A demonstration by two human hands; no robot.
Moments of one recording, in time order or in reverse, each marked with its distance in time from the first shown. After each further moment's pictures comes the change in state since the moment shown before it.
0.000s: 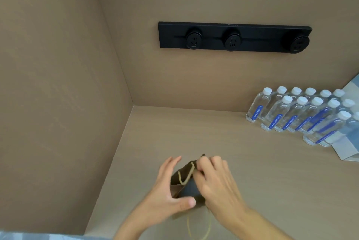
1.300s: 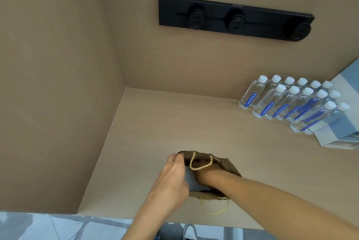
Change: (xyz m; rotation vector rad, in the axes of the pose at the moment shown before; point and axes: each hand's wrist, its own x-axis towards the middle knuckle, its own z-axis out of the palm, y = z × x) left_hand -0.002 0.025 0.031 0.322 0.126 -0.167; right_hand 0.029 0.010 0.045 -0.378 -0.880 0.002
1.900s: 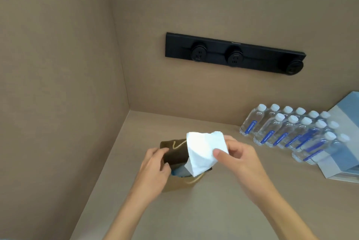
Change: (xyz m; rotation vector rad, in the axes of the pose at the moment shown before) left_hand 0.053 -0.022 -0.052 -0.101 0.293 0.043; right_hand -0.086 0.060 -0.053 1.444 0.964 -0.392
